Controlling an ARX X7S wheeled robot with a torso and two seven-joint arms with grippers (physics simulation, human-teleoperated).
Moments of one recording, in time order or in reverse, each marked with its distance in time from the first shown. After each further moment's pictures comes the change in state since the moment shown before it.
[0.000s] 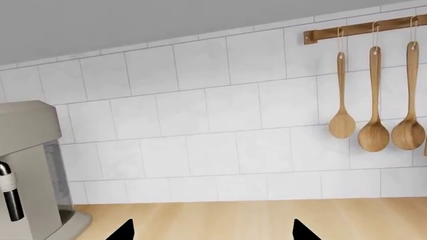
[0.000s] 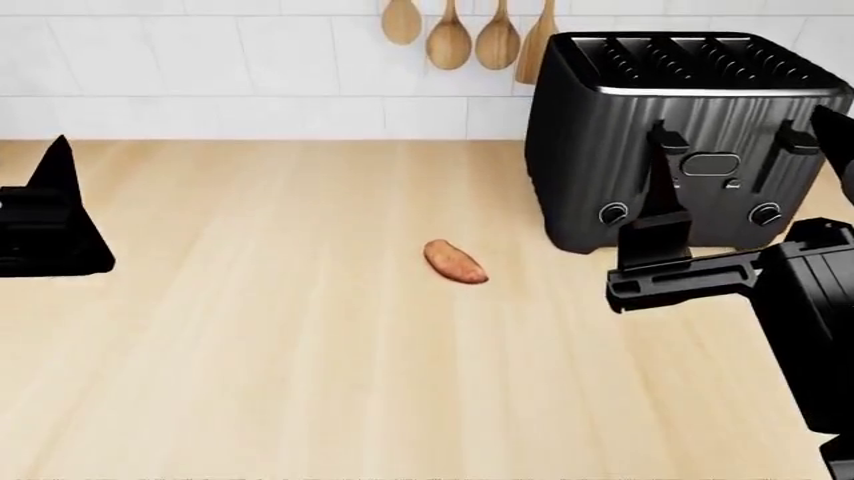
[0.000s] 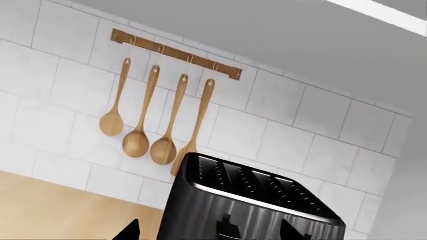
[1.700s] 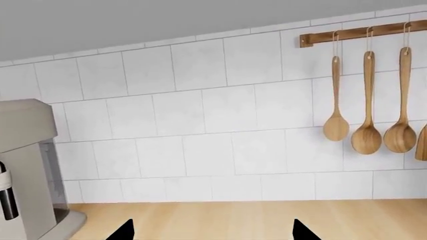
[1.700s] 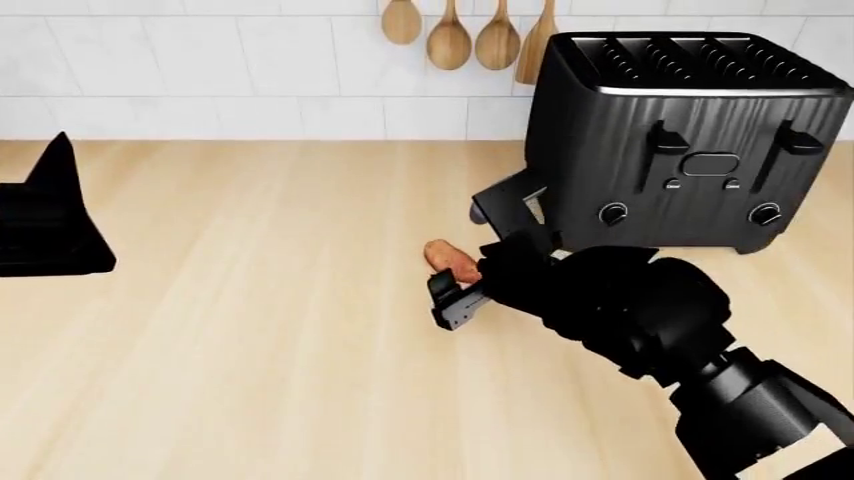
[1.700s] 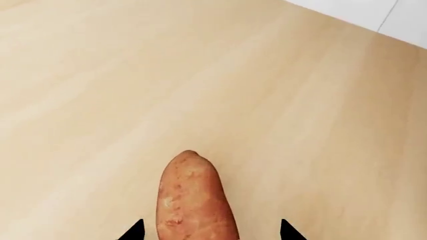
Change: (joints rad) left arm 0.003 -0.054 0.049 0.004 -0.049 0.090 -0.043; right arm 0.039 -0.465 -0.729 1.255 -1.053 -0.347 -1.471
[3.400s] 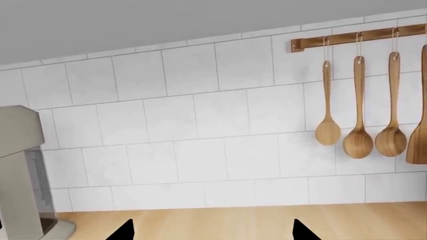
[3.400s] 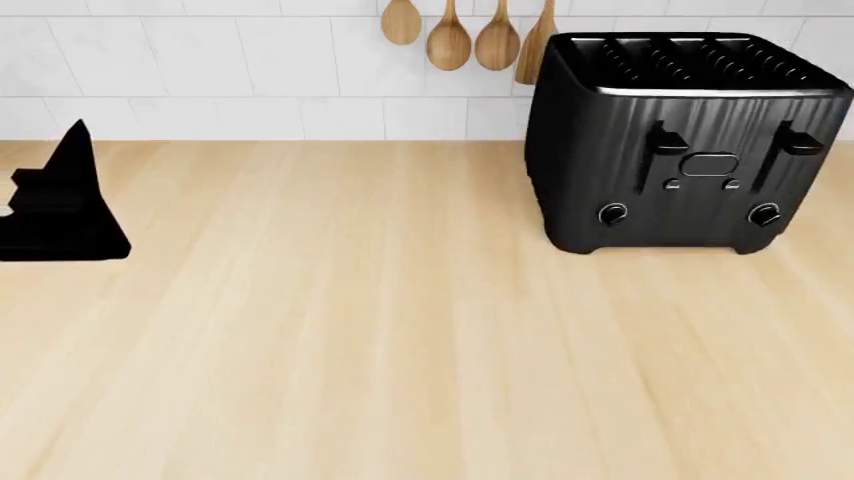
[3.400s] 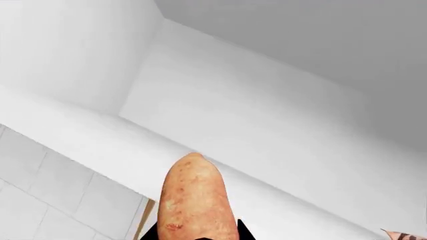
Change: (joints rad) left arm -0.032 0.011 0.067 -0.014 0.088 0.023 0.070; right arm 0.872 0.138 0.178 -0.378 0.286 0.288 0.503
